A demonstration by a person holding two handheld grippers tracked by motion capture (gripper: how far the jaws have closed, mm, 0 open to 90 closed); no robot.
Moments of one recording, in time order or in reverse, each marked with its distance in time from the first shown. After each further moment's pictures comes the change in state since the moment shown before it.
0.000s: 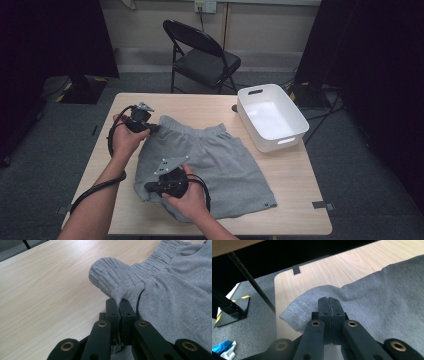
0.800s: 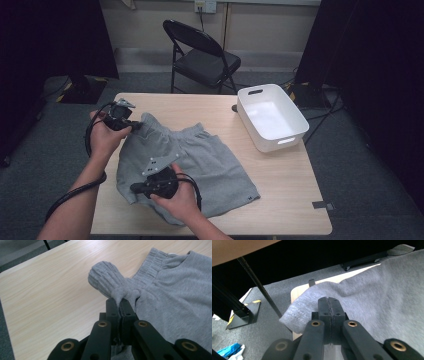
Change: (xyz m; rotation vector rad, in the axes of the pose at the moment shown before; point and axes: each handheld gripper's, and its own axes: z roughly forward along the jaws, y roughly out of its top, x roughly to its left) left arm 0.014 -0.002 -0.043 0.006 0.066 -0.028; right arm 0.015 0.022 0.000 -0.060 0.065 -0.027
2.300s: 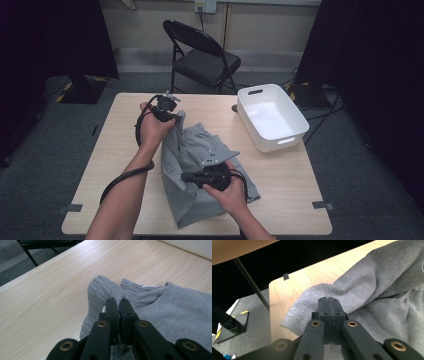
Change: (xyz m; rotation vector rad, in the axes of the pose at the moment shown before) left arm -0.074 0.069 0.072 -0.002 -0.022 0.050; right arm -0.050 -0.060 -0.100 -0.065 -0.121 0.100
